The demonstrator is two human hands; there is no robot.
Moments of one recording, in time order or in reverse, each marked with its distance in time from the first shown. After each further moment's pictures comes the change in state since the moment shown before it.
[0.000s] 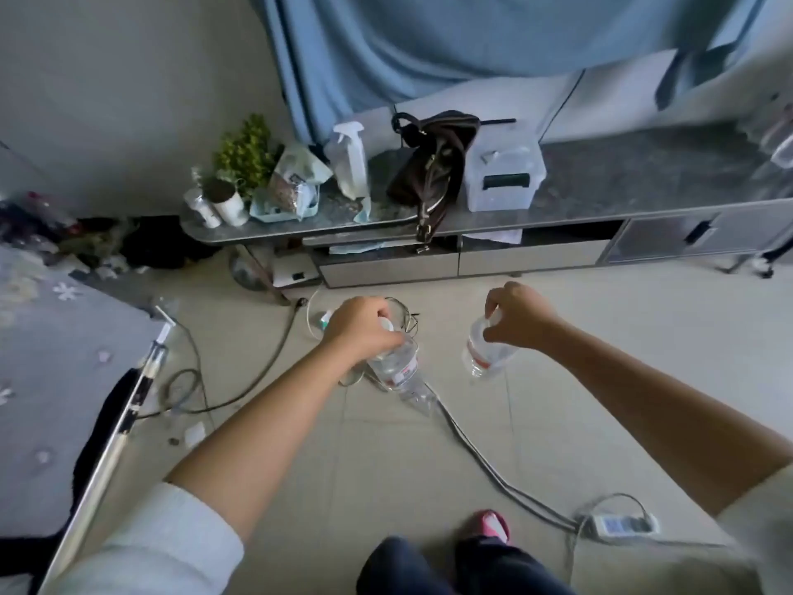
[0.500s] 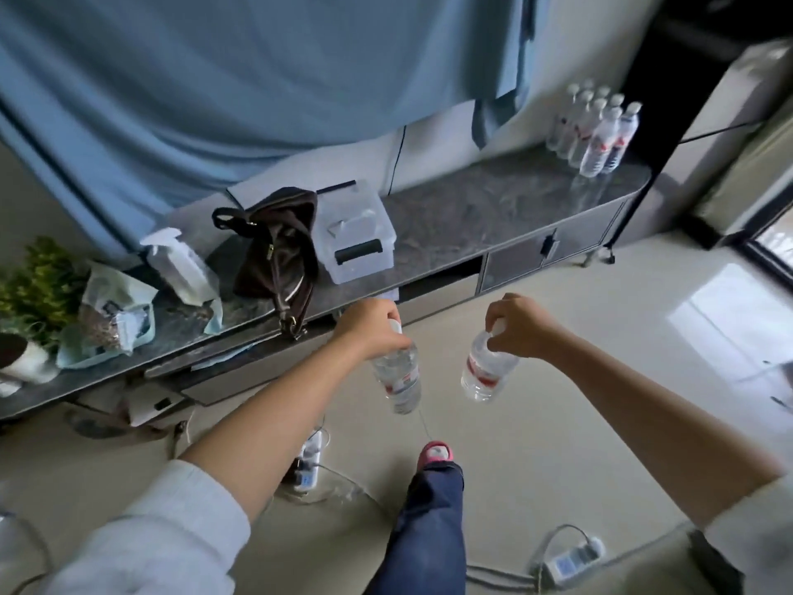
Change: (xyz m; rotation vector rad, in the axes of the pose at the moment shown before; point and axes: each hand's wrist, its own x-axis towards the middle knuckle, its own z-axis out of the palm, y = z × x) left_hand 0.183 0.248 0.074 0.143 -0.234 0.370; right_hand 0.075 0.216 -0.131 0.082 0.140 0.282
